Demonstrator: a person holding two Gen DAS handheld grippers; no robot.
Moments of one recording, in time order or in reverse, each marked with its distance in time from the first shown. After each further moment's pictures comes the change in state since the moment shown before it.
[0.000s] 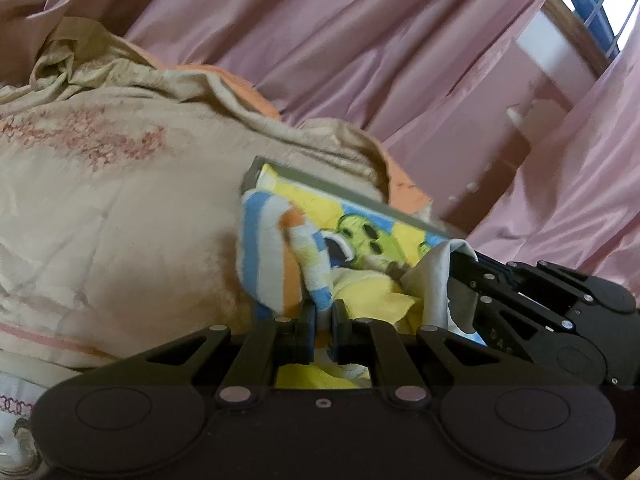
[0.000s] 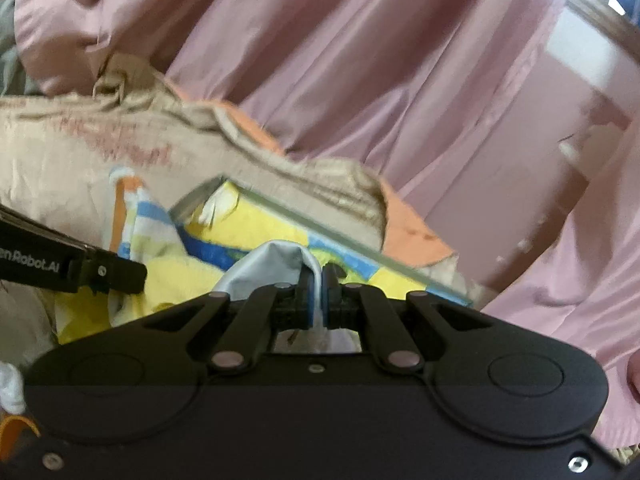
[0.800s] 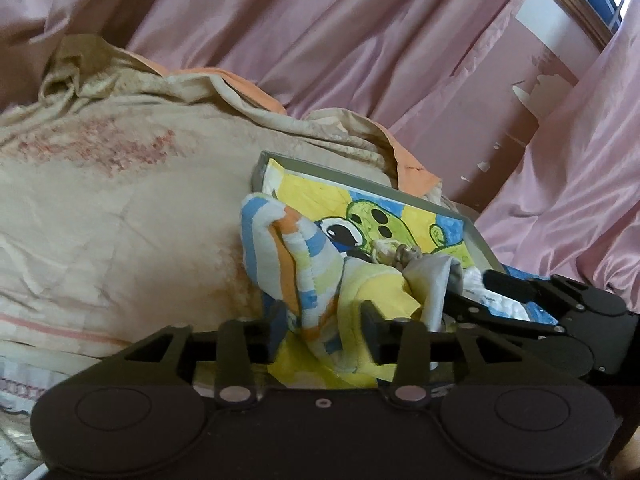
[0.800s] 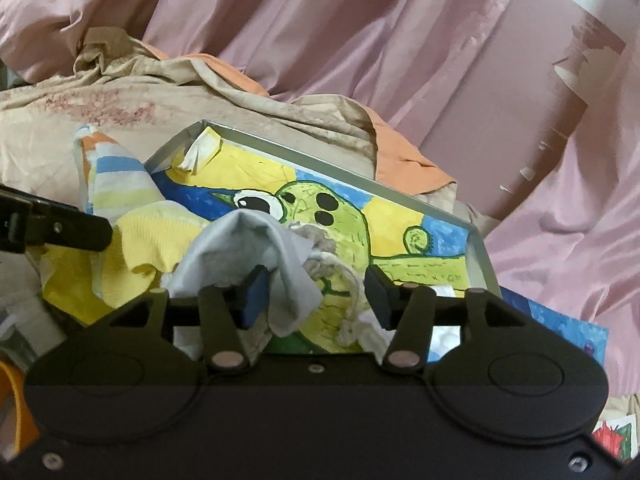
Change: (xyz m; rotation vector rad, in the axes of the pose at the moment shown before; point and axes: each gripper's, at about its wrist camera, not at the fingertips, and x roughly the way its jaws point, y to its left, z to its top) left arm -0.017 -0.015 0.002 0.060 0.034 0.072; right arm -0.009 -0.037 -0.020 0.124 0.116 0.019
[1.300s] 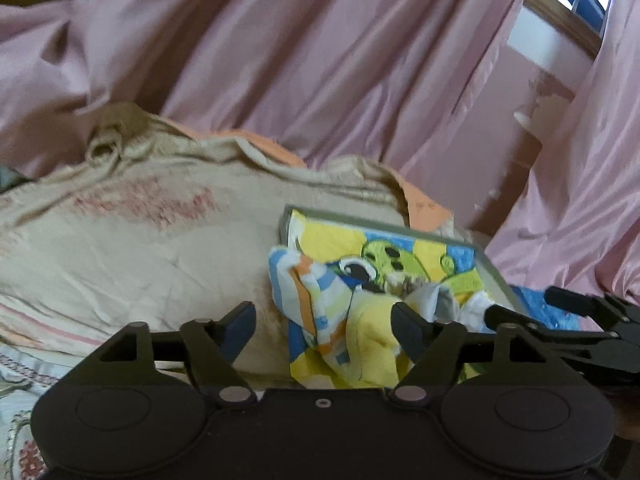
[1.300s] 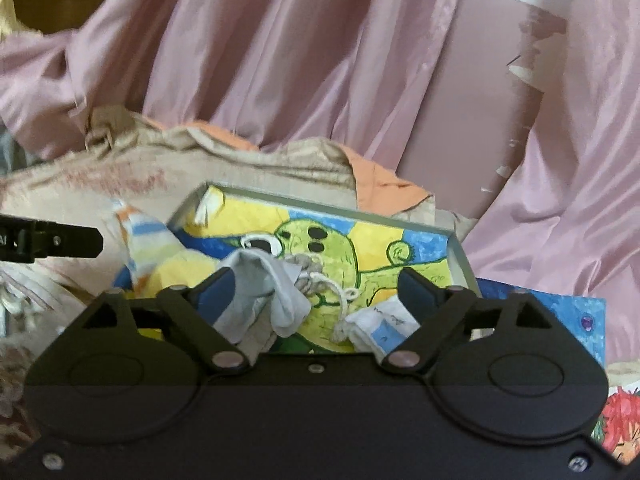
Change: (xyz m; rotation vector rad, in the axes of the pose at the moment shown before) left arm -0.063 -0.023 0.003 0.047 -0.125 0.111; right arm -0.076 -0.037 -0.001 0.168 -0.128 0.057
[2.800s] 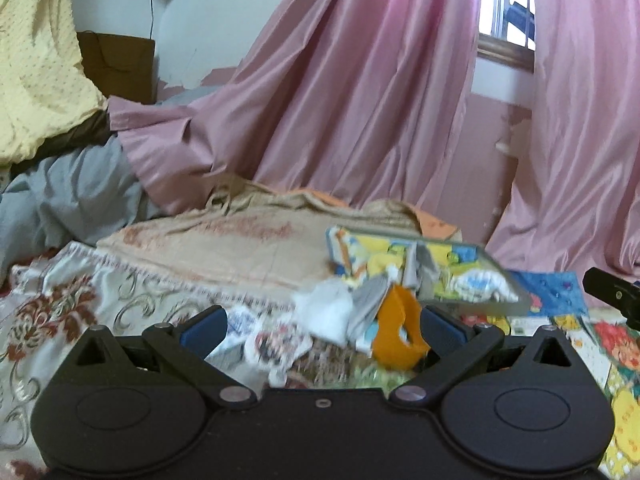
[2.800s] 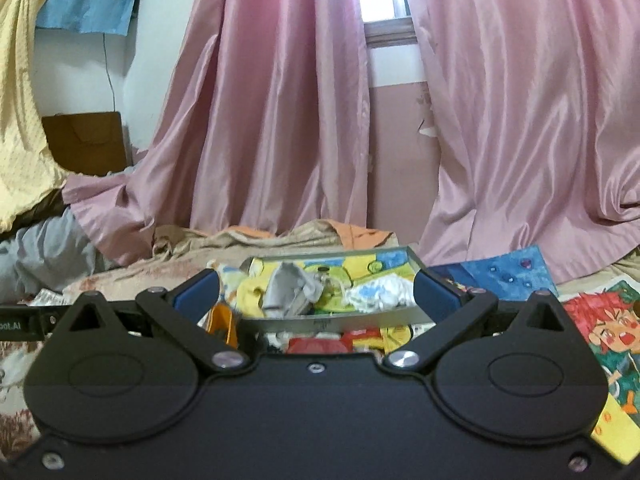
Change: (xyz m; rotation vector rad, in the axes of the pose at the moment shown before) left arm -0.226 -0.057 -0.150 0.106 -0.231 0.228; right arm -0.266 -0.047 -0.173 0.232 -0.328 0.028
